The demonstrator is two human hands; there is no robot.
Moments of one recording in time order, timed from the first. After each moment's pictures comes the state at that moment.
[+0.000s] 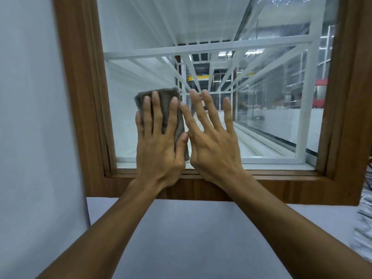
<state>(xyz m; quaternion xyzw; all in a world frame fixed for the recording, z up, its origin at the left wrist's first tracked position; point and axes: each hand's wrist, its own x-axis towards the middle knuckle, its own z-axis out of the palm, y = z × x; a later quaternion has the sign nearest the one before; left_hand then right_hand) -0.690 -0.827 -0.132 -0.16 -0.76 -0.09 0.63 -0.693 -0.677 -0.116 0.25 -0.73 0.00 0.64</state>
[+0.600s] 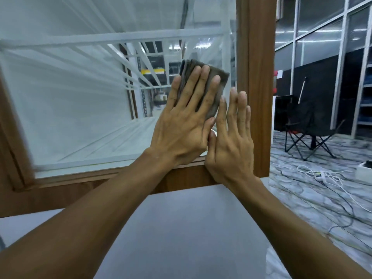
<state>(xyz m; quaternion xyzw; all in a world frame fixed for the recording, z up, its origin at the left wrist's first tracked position) -0.685 -0.658 -0.091 -0.33 -0.72 0.08 0.61 -0.670 -0.523 -0.153 0.08 -0.73 0.09 0.68</state>
